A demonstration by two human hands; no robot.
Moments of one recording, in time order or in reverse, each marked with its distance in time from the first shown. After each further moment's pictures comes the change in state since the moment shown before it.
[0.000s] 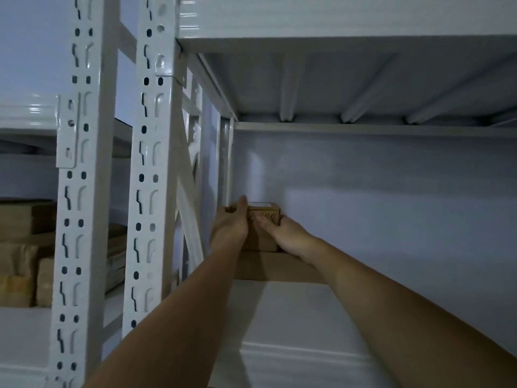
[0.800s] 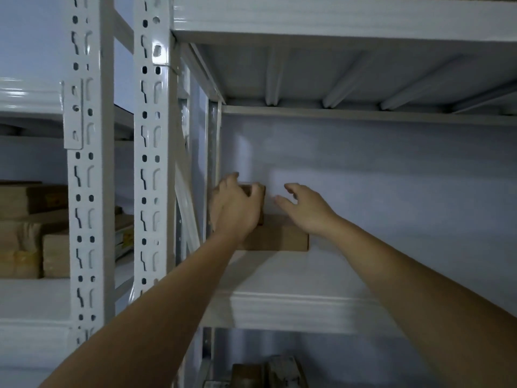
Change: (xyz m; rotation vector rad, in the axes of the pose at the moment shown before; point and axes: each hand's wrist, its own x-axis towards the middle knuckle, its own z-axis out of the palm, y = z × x) left_hand -0.072 0.018 -0.011 0.327 0.037 0.428; right_hand -0.080 -0.009 -0.052 -0.346 0.175 -0.106
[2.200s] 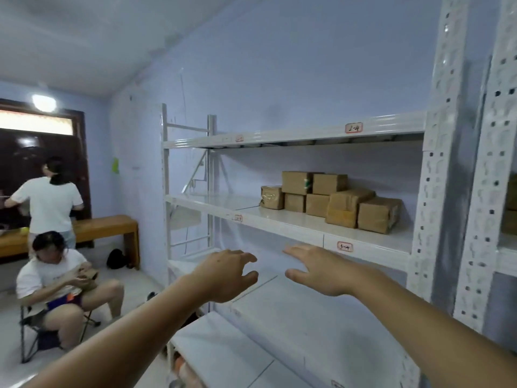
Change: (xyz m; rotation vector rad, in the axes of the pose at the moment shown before) left_hand -0.269 -0.179 -0.619 1.064 -0.483 -0.246; right_hand -0.270 -0.451 0.239 -0.058 -0.655 -0.701
